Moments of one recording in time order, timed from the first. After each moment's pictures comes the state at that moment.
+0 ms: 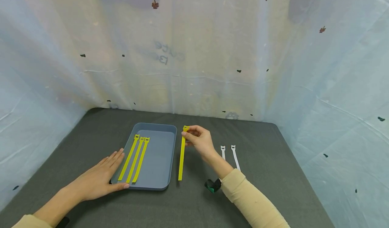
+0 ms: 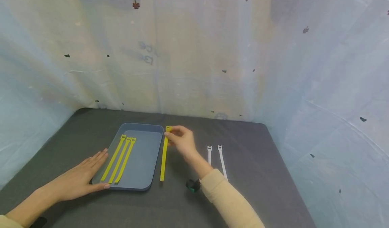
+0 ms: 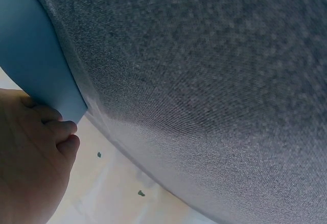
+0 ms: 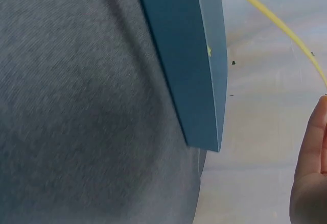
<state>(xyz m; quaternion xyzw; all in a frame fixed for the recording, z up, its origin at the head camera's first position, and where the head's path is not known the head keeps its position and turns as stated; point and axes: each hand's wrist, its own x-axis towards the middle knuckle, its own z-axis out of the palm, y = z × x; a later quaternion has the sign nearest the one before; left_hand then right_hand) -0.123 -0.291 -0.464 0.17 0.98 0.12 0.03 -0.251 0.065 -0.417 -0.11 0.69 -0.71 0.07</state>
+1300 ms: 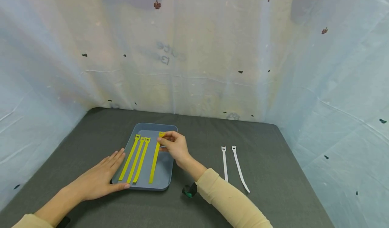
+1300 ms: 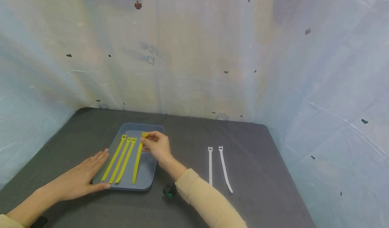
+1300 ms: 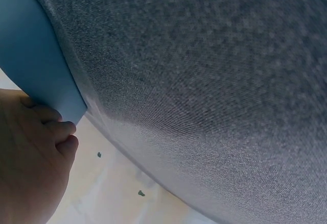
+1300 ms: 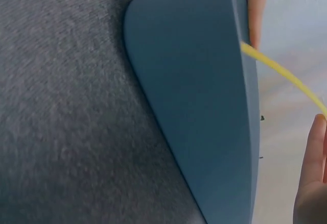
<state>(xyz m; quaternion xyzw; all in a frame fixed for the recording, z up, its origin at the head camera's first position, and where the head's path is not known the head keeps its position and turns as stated) -0.123 -0.291 -0.462 0.17 0.98 0.12 0.03 -0.238 -0.019 -0.443 -0.11 0.63 -0.76 0.12</state>
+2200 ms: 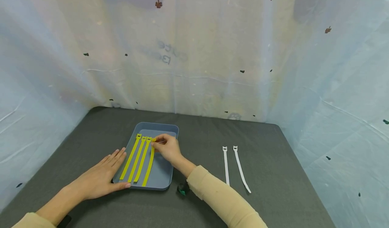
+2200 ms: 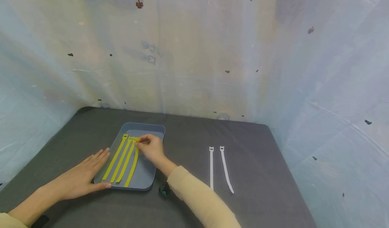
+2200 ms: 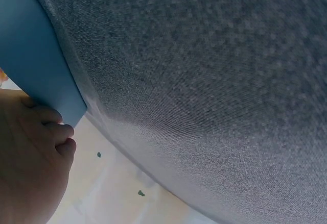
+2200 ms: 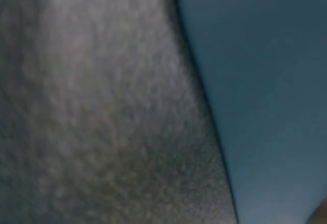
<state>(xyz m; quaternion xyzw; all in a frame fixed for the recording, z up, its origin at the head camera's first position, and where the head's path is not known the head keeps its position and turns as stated) -0.122 -0.291 -0.464 0.16 0.98 0.13 0.04 -0.248 -0.049 -0.469 -0.14 0.74 -0.65 0.10</state>
